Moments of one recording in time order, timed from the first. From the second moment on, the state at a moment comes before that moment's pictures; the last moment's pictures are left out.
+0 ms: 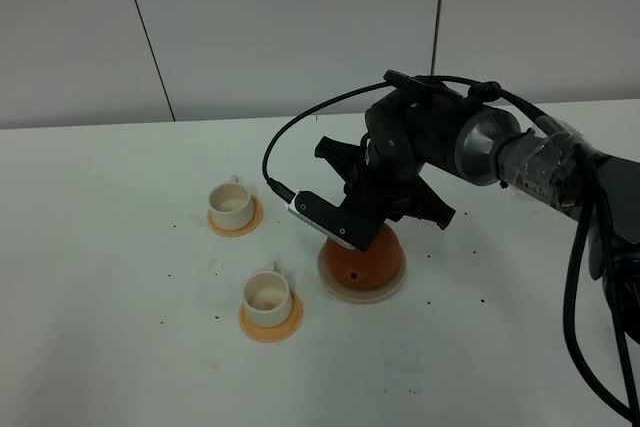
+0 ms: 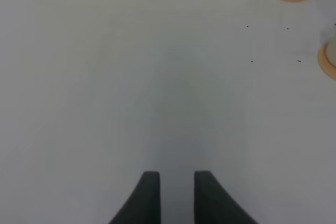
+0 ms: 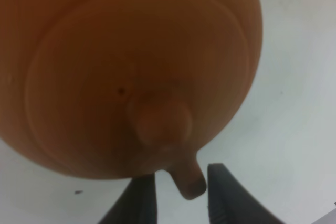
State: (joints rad) left arm 0.05 0.10 -0.51 0.10 1.05 -0.03; right arm 0.59 2.31 -1.90 -0.11 0.78 -2.02
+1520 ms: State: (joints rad) left arm 0.05 0.10 -0.51 0.10 1.05 -0.03; right arm 0.60 2.31 -1.90 -0.16 0.78 -2.04
